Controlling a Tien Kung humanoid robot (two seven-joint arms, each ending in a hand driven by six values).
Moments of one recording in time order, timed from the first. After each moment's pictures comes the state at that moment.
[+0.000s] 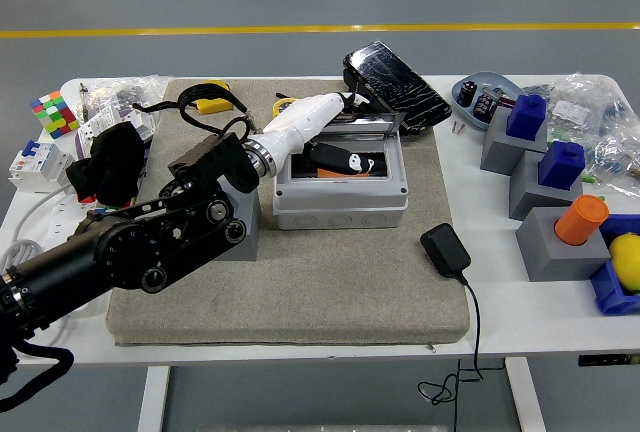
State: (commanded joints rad) left arm -0.83 0.12 -0.51 -1.12 1.57 0.19 0.15; right arm 0.10 -0.25 0.71 0.29 -0.71 0.01 -0.15
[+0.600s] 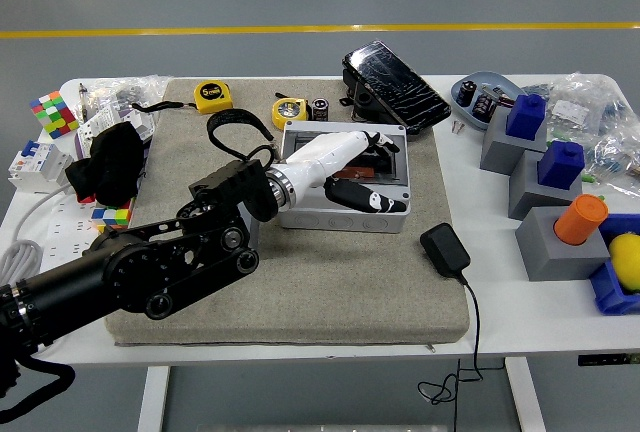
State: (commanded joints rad) left arm -0.81 0.11 -0.46 -1.19 1.56 0.15 0.20; right arm 0.10 -0.25 0.72 0.29 -0.71 0.01 -0.15
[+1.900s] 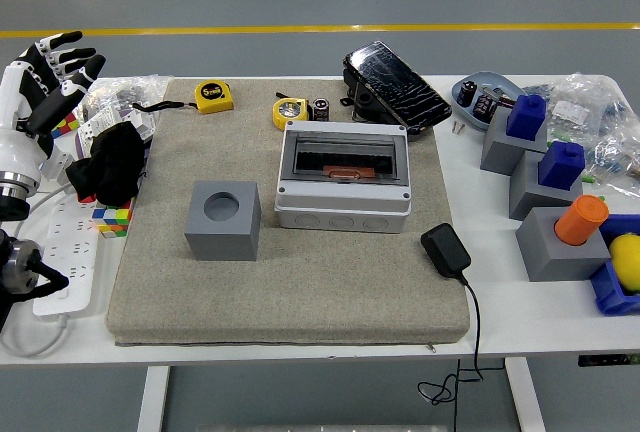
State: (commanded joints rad) left arm -0.21 0.34 -1.35 -1.39 1.02 0.27 -0.19; right arm 0.14 -0.26 0.74 0.24 -0.68 0.01 -0.15
